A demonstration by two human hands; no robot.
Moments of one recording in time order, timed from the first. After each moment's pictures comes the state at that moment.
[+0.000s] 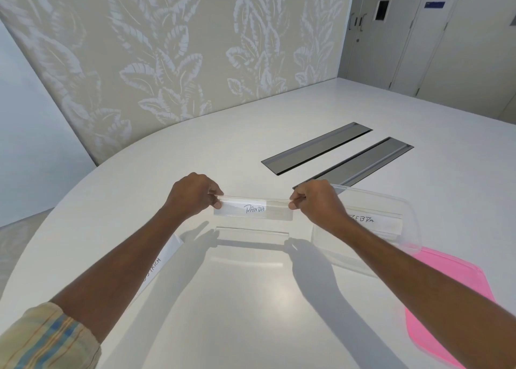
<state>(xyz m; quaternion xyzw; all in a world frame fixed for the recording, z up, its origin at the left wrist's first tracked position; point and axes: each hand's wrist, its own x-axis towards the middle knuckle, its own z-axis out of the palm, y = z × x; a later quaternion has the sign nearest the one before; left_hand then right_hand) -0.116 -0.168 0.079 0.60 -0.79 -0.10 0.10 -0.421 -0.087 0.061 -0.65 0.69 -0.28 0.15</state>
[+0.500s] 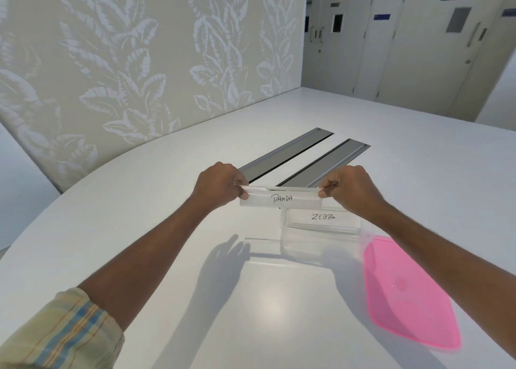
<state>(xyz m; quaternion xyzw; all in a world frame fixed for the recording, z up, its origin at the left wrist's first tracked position) -0.255 -0.149 0.128 0.51 -0.85 -0.08 0.13 -0.553 -0.022 0.112 -0.61 0.73 -0.30 0.08</state>
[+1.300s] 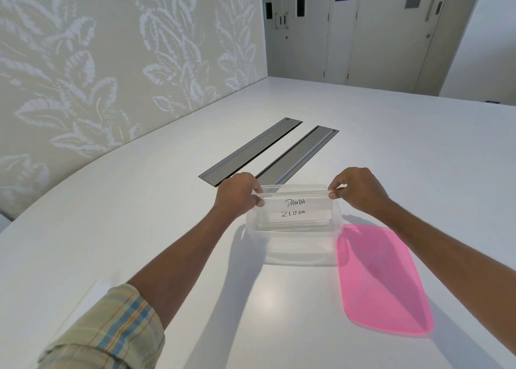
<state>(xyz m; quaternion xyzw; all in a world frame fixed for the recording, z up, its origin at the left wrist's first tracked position) -0.385 -0.151 0.068 0.45 -0.88 -0.10 0.10 -0.665 -0.007 0.055 -0.50 0.81 -0.27 0.12</state>
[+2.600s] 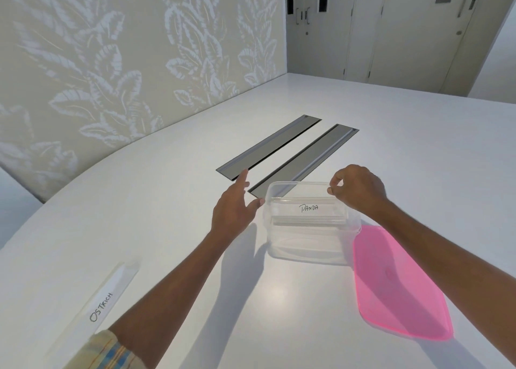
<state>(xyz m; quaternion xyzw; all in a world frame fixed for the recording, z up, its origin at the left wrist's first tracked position) -0.322 -0.121 0.033 0.50 -0.79 -0.21 0.27 -0.610 -0.025 0.072 -0.51 0.84 -0.20 0.05</state>
